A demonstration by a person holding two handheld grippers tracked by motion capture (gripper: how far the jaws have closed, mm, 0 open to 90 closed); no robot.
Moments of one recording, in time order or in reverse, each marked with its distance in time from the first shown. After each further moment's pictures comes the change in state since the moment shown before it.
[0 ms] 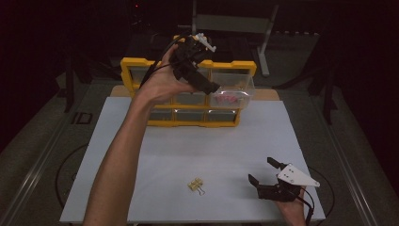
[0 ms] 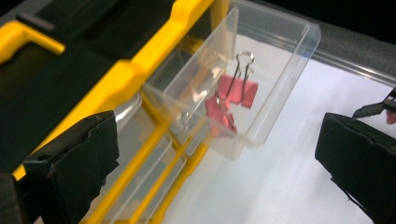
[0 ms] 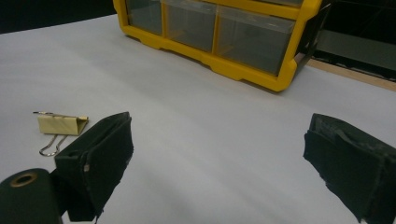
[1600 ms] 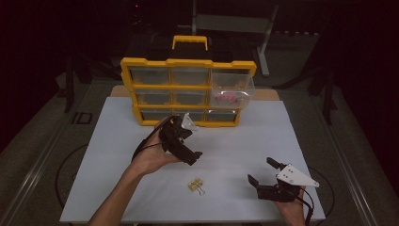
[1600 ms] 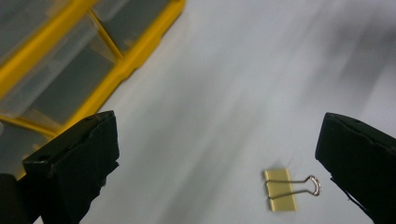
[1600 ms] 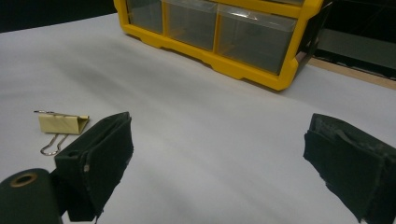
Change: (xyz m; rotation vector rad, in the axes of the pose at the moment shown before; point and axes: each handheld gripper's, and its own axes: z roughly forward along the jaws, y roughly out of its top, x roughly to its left) left arm -0.077 -0.155 0.069 0.108 -0.044 -0.018; right arm 0.001 0.000 0.001 0.001 -0.002 -0.007
